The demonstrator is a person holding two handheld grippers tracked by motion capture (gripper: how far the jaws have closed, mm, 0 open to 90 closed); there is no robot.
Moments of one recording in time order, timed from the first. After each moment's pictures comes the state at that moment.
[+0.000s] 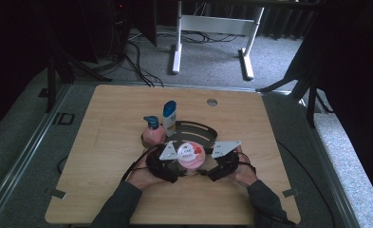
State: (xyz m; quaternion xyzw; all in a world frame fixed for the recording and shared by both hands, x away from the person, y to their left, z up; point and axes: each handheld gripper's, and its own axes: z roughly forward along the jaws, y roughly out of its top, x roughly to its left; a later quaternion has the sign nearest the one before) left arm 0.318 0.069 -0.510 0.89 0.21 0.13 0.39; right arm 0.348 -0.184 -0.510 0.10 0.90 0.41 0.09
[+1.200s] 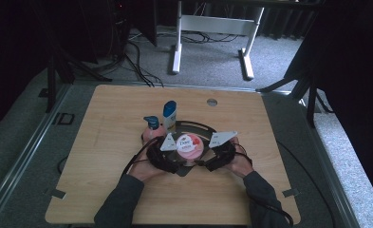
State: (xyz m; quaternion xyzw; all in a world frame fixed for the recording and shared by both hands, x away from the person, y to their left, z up) left arm 0.343 0.071 -0.510 0.88 0.23 0.15 0.39; right arm 0.380 -0.177 -0.511 0.12 0.90 0.41 0.09
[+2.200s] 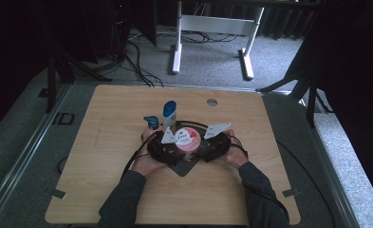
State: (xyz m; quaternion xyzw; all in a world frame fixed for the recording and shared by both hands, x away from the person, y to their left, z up) left arm 0.367 0.071 -0.519 0.87 0.28 0.16 0.38; right arm 0.412 -0.165 -0.516 0.13 0.91 0.39 0.08
